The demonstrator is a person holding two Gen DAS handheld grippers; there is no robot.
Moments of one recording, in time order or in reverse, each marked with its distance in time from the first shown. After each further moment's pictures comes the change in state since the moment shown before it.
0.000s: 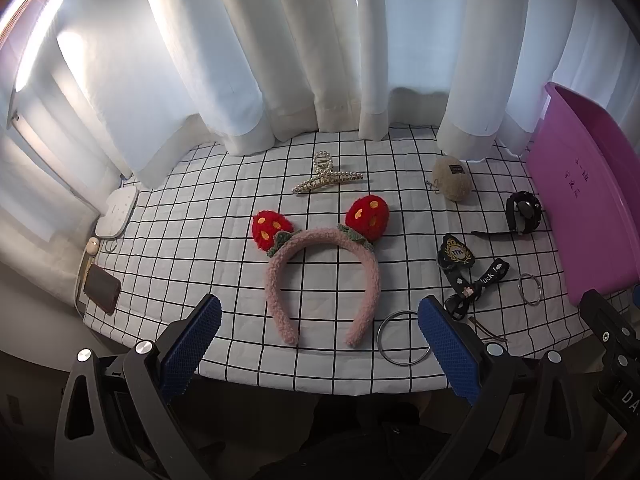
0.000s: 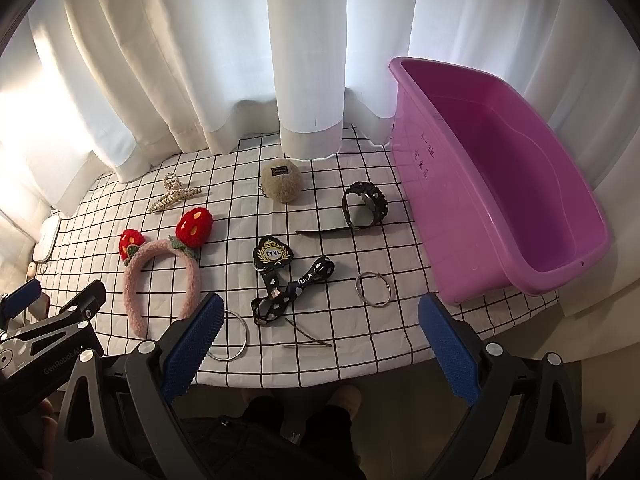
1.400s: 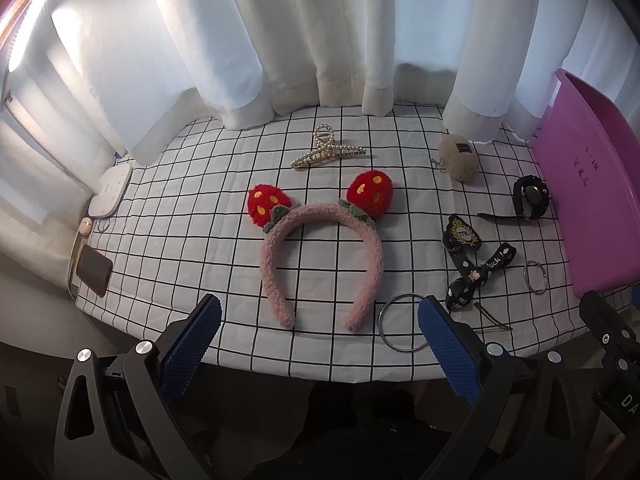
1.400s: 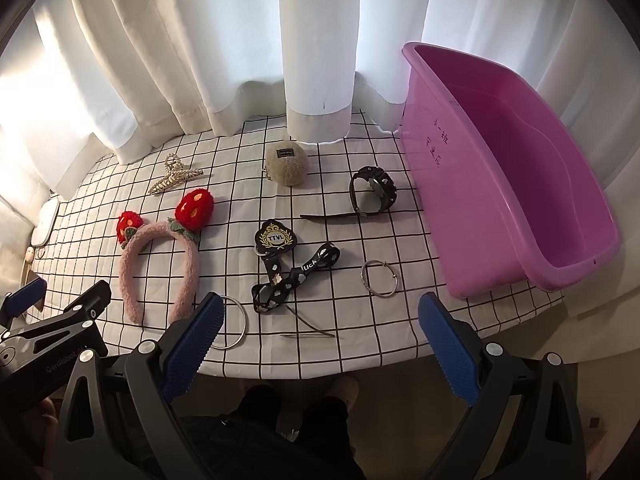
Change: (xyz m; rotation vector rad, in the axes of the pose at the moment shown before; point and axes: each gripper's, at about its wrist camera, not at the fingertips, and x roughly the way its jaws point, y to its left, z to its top) left arm 0.023 0.005 -0.006 -0.028 0.073 -0.008; right arm 0.017 0.004 -0.002 -0.032 0.053 0.000
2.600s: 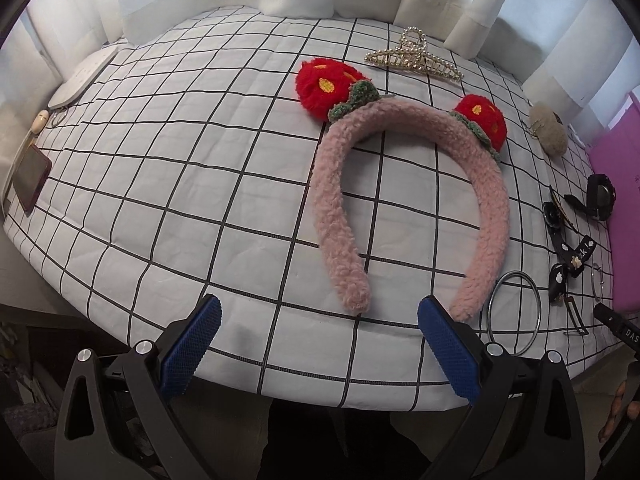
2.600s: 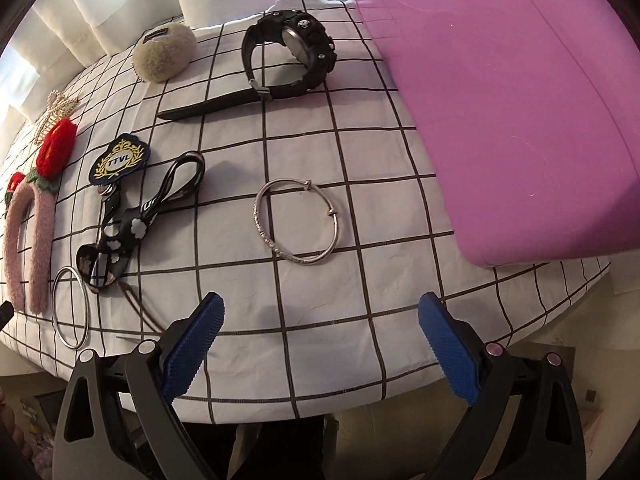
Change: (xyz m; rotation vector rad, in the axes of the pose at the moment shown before) left arm 0.146 0.081 -0.062 -0.200 0.101 -0.138; right arm 0.181 -0.090 -0.029 0.050 0.209 -0.068
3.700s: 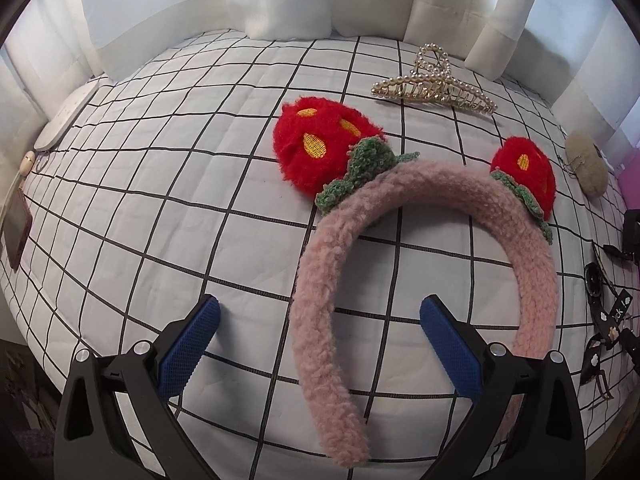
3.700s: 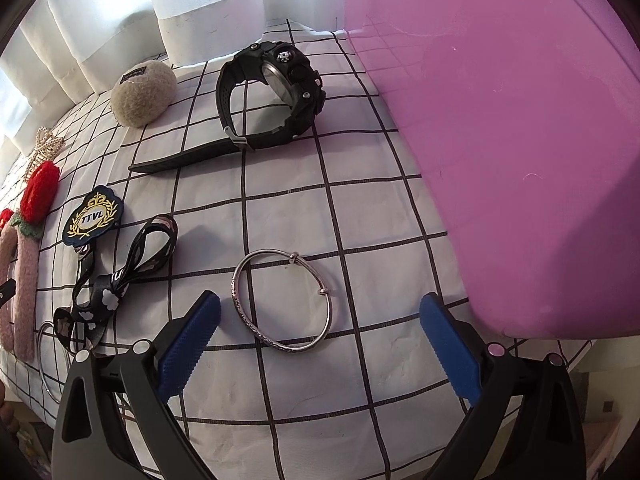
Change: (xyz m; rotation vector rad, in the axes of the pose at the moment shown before) left arm 0.046 -0.013 0.054 0.022 -0.089 0.067; right arm 0.017 -0.009 0.012 0.032 -0.152 0.036
